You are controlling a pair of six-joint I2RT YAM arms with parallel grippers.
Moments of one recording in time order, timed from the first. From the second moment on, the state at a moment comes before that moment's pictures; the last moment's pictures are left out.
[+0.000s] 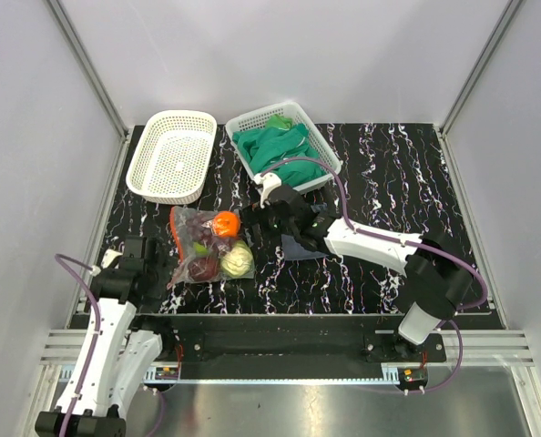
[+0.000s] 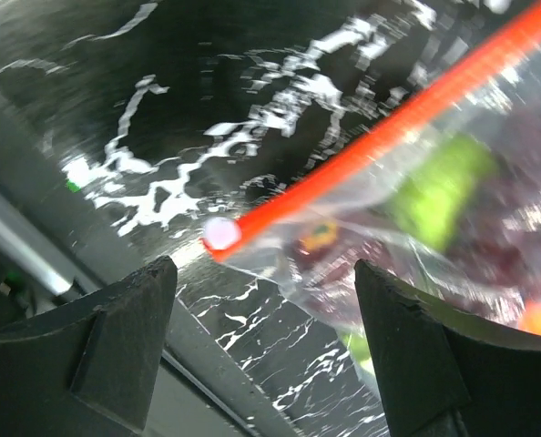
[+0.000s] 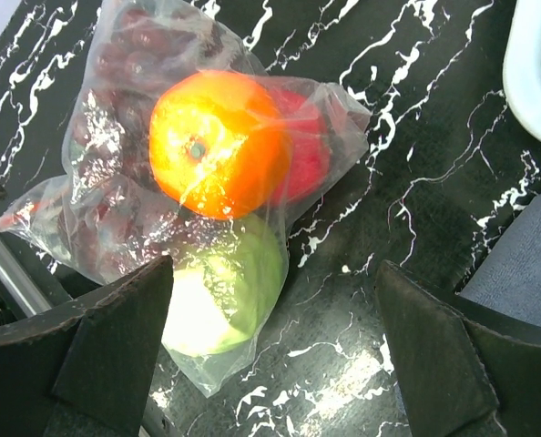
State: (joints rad) left arm -0.10 0.63 0.64 -1.12 -0.20 -1.28; right arm 0.90 1.67 1.14 -0.01 -0.02 0.38
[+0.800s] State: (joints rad) left arm -0.04 0.47 0.47 -1.03 -0.19 -1.63; right arm 0.90 1.65 1.11 0.00 -0.05 0.39
